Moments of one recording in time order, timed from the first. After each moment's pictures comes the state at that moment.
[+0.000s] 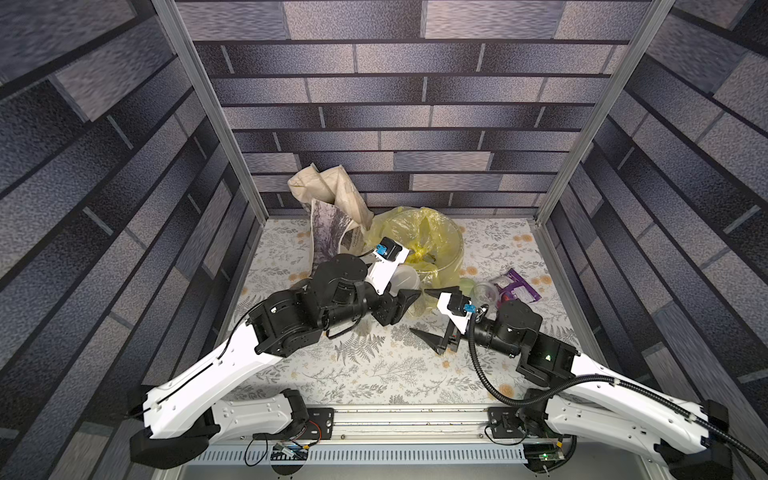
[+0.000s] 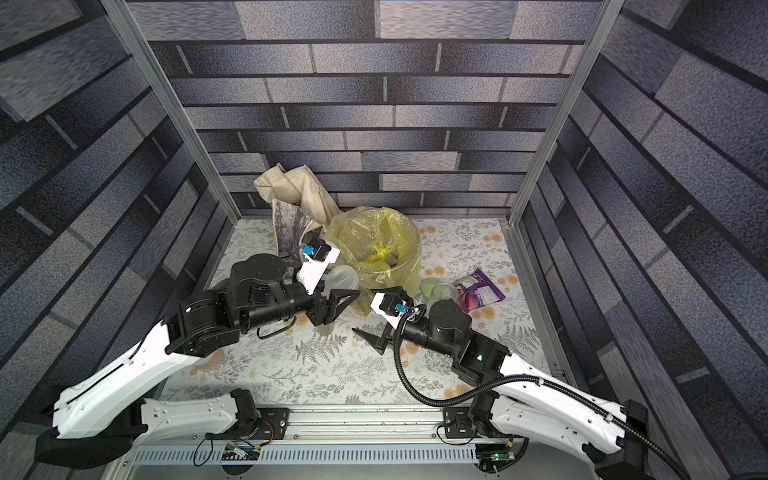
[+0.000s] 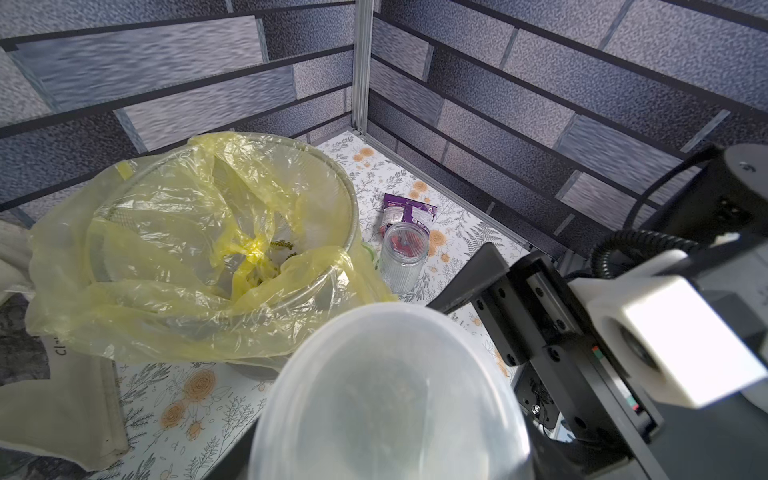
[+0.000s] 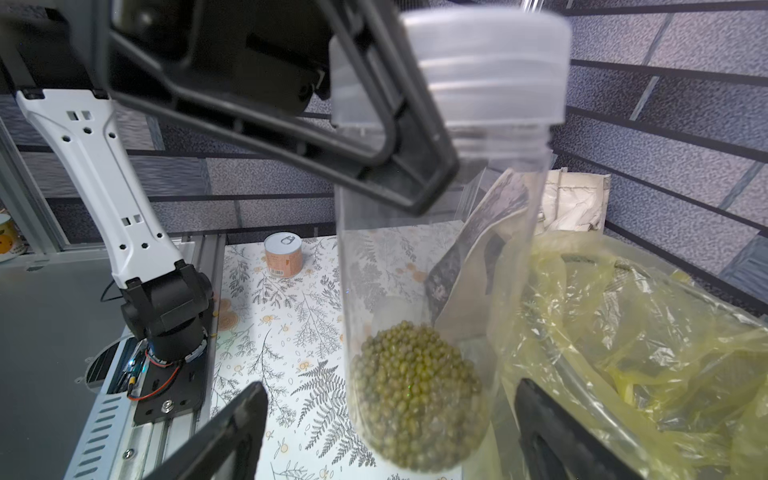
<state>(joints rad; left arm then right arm) -1.00 1.10 1.44 -0.74 -0.01 -0.16 1.01 0.82 0.72 0.04 -0.17 -0.19</state>
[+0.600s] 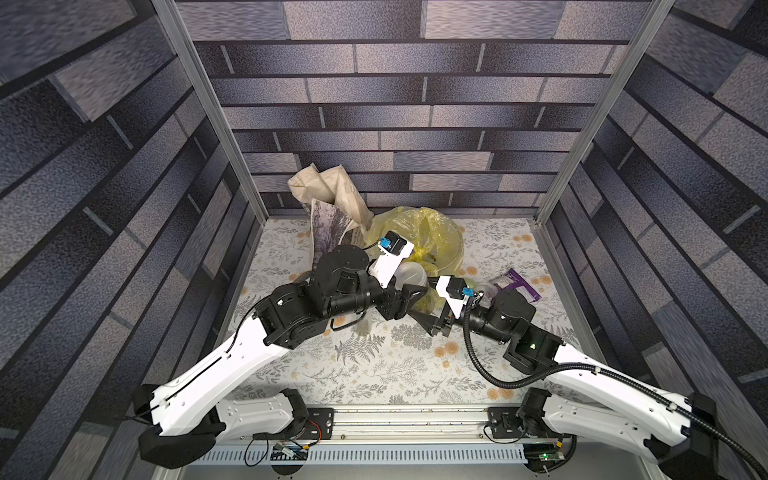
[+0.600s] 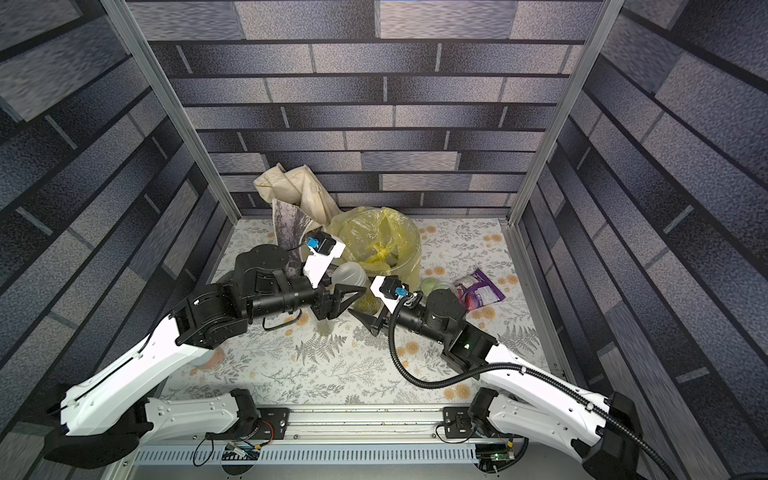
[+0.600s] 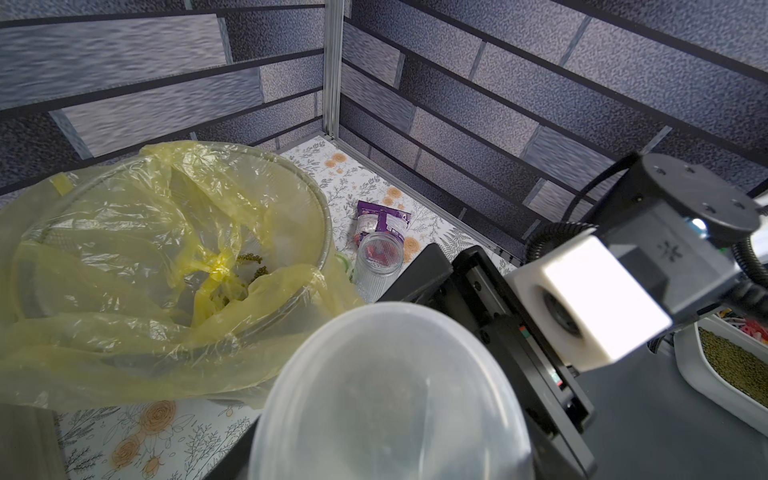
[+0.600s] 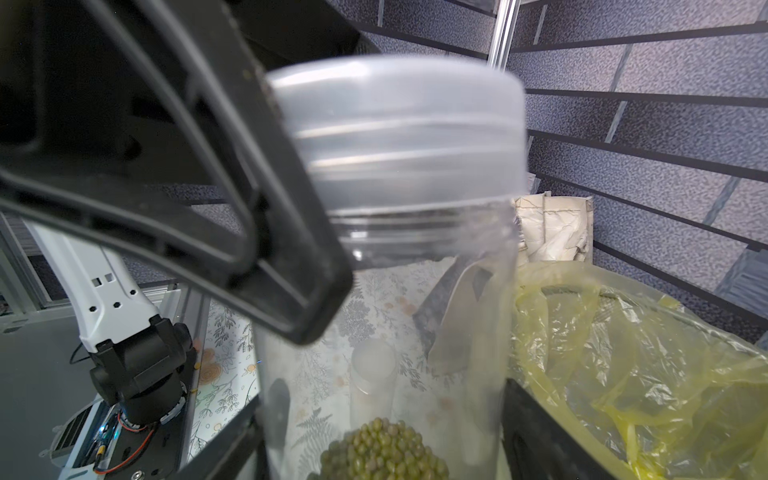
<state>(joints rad) -0.95 1.13 1.45 -0.68 0.13 -0.16 0.93 0.93 0.72 0.22 -0.25 -0.11</state>
